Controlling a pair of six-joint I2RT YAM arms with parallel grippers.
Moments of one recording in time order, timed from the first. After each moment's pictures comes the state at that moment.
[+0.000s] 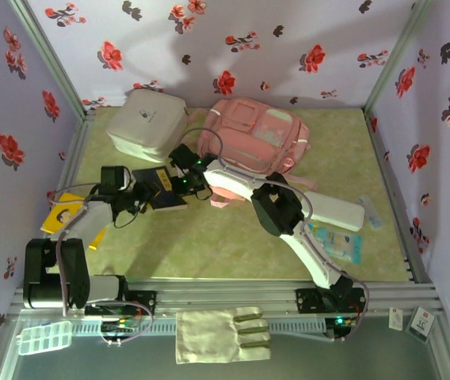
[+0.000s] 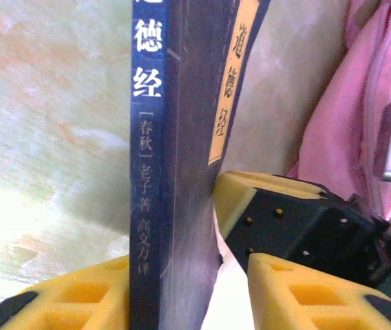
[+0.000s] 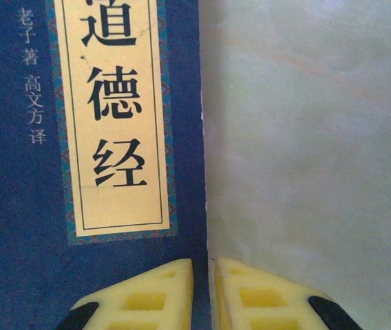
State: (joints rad) left arm -0.06 1.32 0.65 -0.25 0.43 -0.92; right arm 0.89 2.47 2.08 -0.69 -0.21 0.48
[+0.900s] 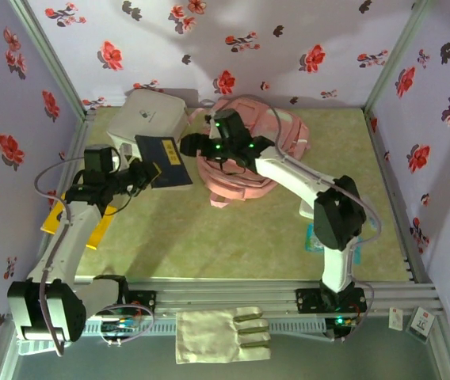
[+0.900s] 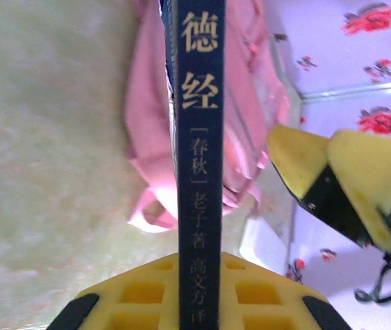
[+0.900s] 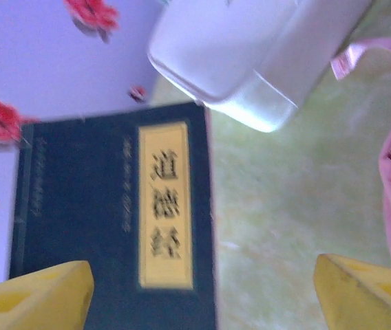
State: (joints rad) left arm -0.11 1.11 0.93 -0.47 0.62 -0.81; right arm 0.72 1.89 1.62 -0.25 -0.37 0.76
